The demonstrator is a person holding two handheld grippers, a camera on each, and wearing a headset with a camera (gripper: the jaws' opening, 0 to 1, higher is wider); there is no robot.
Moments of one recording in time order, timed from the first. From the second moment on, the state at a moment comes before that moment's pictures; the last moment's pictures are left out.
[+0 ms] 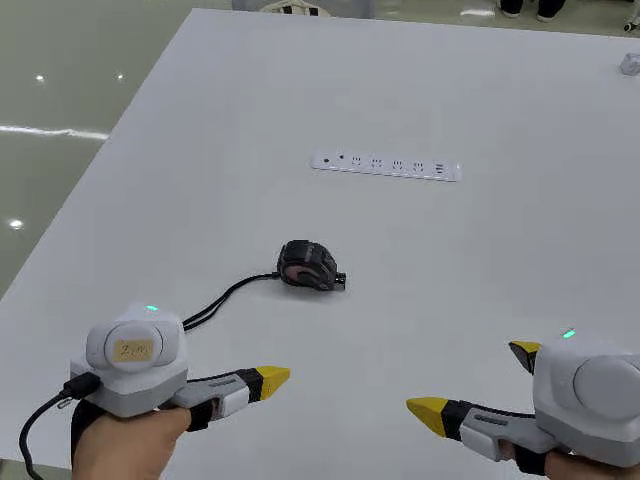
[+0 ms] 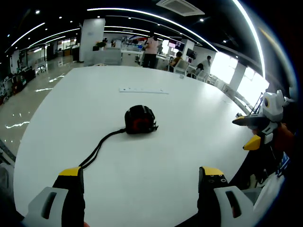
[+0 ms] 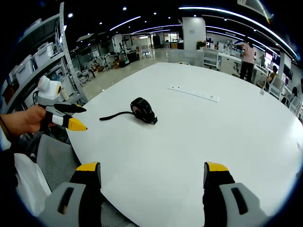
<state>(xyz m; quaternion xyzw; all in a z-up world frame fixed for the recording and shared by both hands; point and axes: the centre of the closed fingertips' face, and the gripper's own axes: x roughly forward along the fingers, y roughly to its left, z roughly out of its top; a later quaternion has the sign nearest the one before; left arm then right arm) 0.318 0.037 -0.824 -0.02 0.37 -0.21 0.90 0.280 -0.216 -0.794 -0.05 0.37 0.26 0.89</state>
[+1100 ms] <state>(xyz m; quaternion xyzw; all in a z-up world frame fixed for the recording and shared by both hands) 0.339 0.030 -0.834 -0.01 0.38 -0.22 0.90 0.299 -0.209 -0.817 -0.07 0.39 0.28 0.88</state>
